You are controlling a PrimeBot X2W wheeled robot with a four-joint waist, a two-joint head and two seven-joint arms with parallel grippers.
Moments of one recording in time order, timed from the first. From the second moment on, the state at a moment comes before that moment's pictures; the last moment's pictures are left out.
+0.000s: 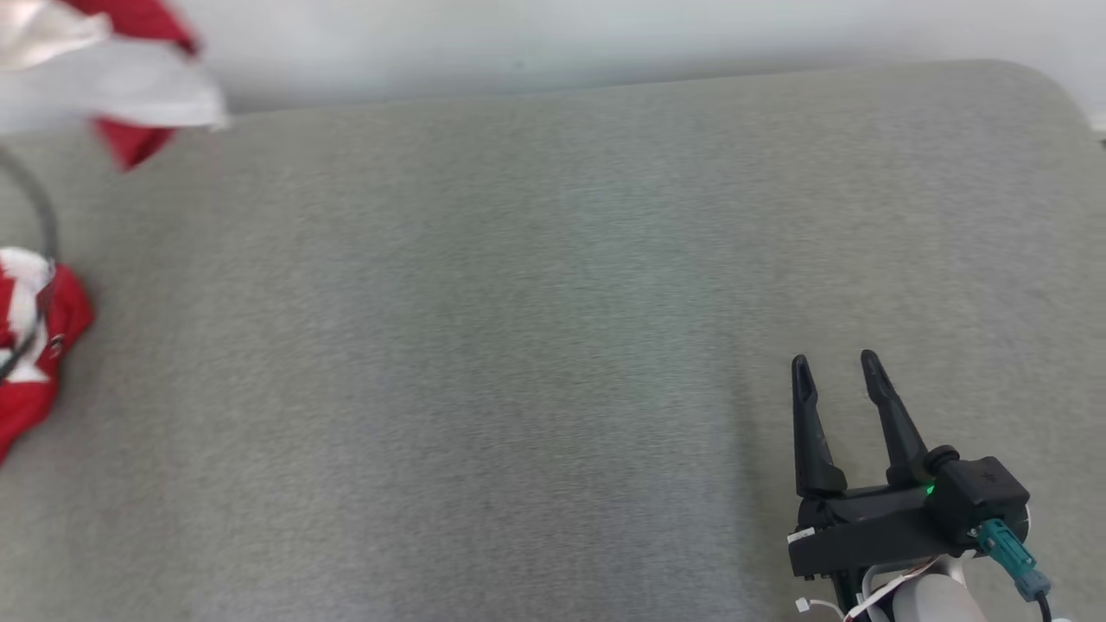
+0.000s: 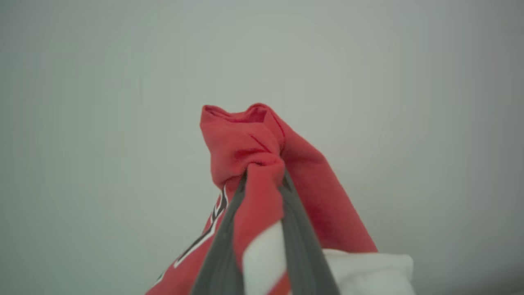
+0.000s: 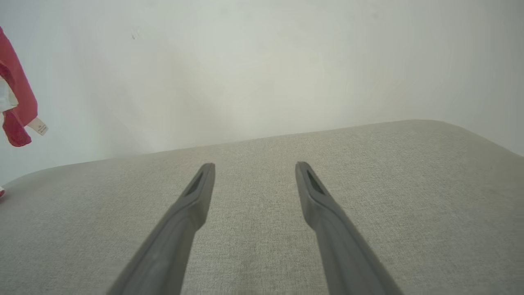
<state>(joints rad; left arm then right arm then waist) -1.12 0.48 -0.08 0.50 -0.28 -0.12 -0.01 -0.14 -0.05 -0.02 0.13 0.13 0.13 -0.26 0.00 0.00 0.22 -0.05</state>
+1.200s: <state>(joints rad) -0.64 0.13 -0.37 0.50 -0.41 -0.06 -0.05 -0.13 -0.05 -0.01 0.17 0.19 0.13 -0.26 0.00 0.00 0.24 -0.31</state>
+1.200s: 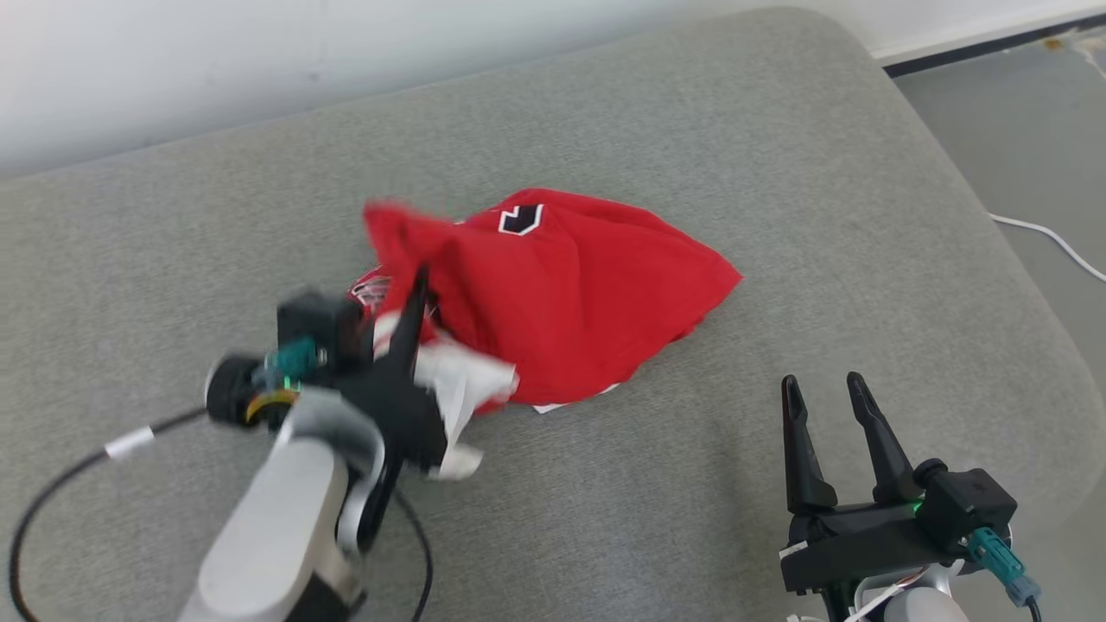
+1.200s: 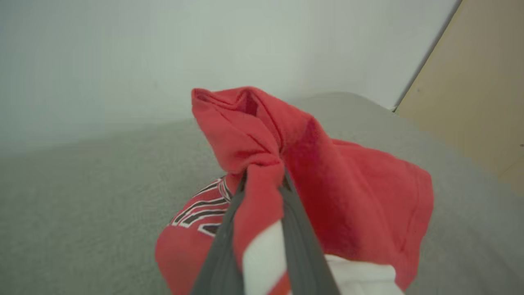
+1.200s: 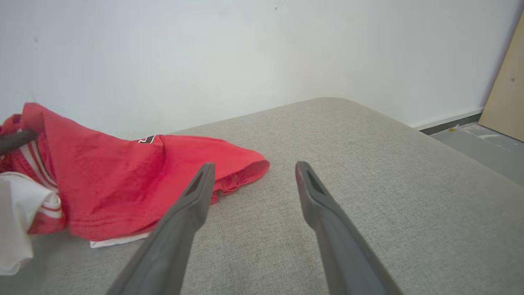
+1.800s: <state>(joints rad) -0.52 0.12 -0.37 0.51 -0.42 -0.03 -0.22 -0.08 -0.05 -0.02 0.18 0.15 0.13 -0.26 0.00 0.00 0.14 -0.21</state>
